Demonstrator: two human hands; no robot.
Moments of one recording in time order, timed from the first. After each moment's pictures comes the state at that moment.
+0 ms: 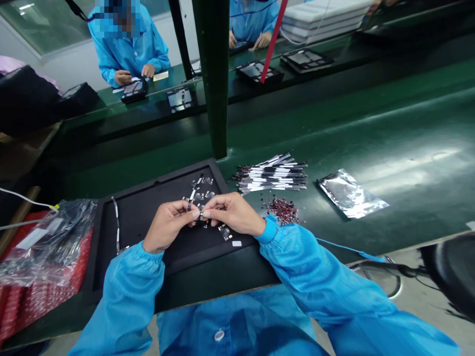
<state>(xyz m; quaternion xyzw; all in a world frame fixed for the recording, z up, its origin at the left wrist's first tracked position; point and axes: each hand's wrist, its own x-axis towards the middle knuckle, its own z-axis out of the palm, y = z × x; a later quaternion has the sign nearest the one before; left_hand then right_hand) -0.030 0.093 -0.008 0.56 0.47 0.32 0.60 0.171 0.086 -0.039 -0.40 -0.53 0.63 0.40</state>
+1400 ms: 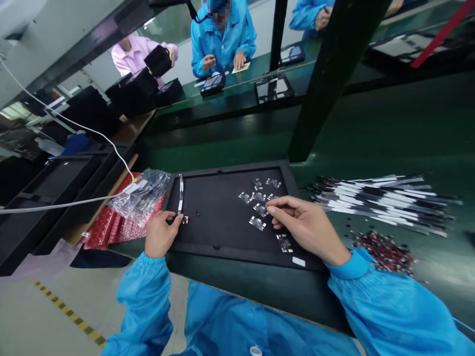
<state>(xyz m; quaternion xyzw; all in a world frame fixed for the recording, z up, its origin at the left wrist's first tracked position) -0.178 -0.002 -0.016 0.56 0.81 0.17 -0.01 0.169 0.076 -0.045 -0.50 -0.60 0.50 0.37</state>
